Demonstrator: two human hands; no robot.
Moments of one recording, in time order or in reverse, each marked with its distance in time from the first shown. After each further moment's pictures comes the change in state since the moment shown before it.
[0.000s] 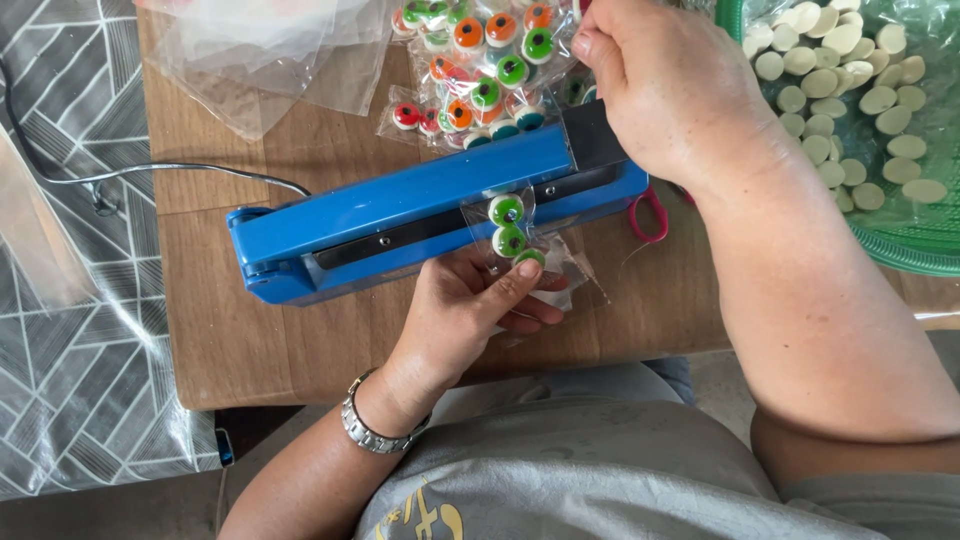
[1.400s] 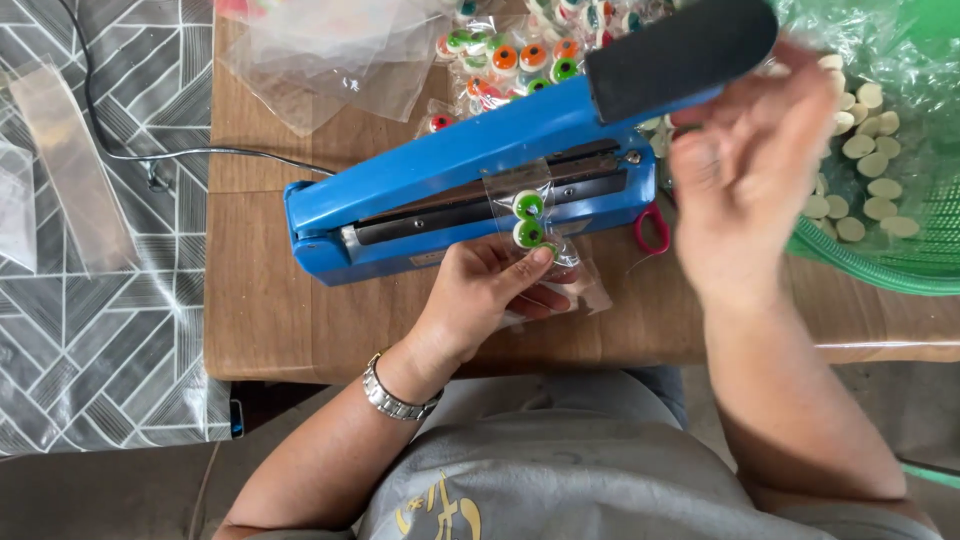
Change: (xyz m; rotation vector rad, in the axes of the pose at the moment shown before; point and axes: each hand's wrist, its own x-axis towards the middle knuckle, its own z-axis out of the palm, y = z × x) left_hand 0.004 -0.011 -0.006 -0.138 -0.042 0.080; right_hand -0.070 -0.017 0.009 0.739 0.634 -0.305
